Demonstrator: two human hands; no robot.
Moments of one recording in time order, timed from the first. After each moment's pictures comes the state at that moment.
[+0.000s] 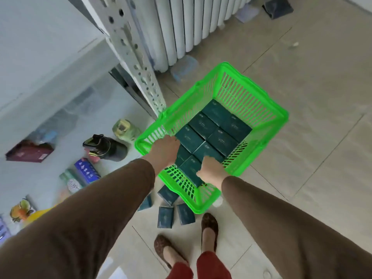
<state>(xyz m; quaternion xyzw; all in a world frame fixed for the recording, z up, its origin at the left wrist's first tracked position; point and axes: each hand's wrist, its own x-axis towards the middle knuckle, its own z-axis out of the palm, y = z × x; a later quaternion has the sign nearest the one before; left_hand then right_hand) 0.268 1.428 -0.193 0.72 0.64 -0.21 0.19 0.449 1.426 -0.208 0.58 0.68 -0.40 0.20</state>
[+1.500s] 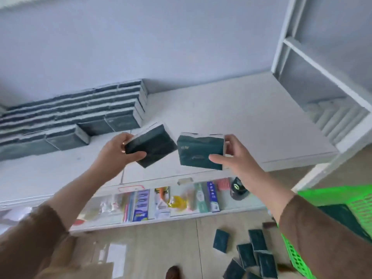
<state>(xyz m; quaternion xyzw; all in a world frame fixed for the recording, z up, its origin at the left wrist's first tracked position) -0.080 0.981 0.250 0.25 0.91 0.31 0.11 0.117 1.249 0.187 0.22 0.68 -0.69 -0.11</state>
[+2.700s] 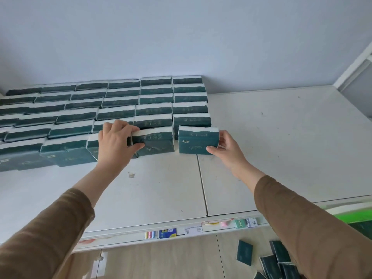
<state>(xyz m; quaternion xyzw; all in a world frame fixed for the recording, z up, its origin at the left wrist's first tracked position) -0.374 0.823 0.164 0.31 0.93 0.18 -0.11 -0.187 1.099 0.123 0.26 0.73 -0.62 -0.14</state>
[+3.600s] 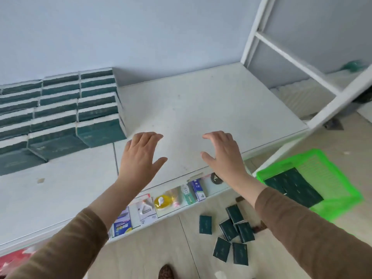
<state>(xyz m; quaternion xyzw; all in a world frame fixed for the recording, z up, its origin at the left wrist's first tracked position) -0.125 1.005 0.166 0.53 0.83 0.17 -0.06 0.063 1.178 0.158 0.31 0.92 -0.15 -0.18</state>
